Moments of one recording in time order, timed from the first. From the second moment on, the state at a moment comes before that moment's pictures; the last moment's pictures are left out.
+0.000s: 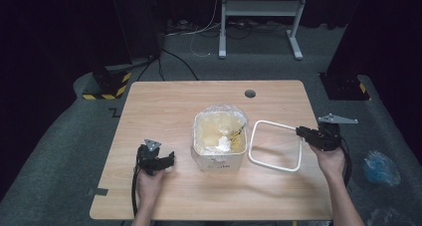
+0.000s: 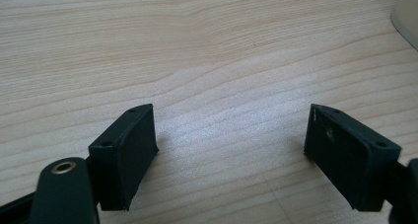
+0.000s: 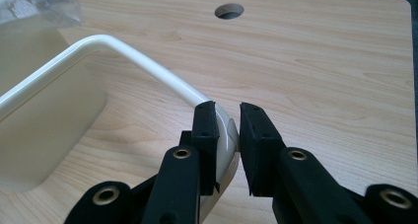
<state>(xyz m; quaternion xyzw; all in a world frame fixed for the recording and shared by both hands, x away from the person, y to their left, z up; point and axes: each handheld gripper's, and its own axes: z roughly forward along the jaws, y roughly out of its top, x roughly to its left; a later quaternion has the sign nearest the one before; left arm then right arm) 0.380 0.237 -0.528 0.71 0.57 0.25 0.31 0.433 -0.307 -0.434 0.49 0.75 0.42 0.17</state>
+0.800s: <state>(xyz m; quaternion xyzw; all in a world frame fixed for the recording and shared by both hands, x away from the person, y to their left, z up) 0.380 0.237 -0.527 0.71 0.57 0.25 0.31 0.442 -0.302 -0.463 0.49 0.75 0.40 0.17</state>
